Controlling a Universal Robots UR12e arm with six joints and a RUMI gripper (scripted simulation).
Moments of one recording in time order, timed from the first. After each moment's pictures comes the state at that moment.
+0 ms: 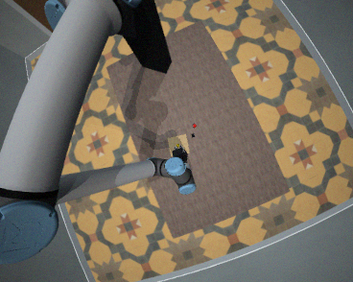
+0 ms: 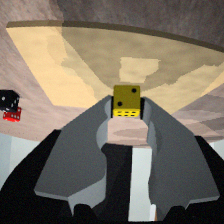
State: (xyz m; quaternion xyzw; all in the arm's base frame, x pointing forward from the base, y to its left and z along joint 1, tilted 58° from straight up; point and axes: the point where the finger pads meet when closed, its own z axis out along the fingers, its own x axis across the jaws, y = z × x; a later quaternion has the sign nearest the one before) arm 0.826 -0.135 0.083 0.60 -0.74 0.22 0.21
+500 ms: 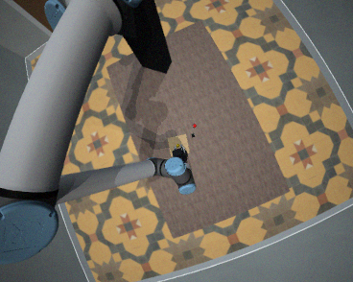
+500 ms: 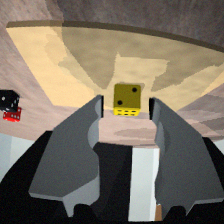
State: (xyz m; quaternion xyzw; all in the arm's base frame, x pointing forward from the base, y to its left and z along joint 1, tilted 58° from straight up) arm 0.826 -0.135 0.083 0.60 -0.74 0.22 0.21
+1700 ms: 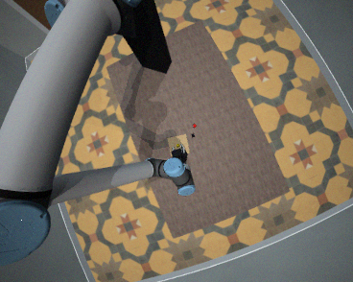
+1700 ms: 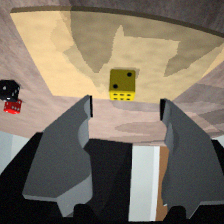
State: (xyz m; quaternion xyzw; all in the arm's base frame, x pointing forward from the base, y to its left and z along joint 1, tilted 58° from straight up) arm 0.818 -0.130 0.094 0.59 -0.75 0.22 0.21
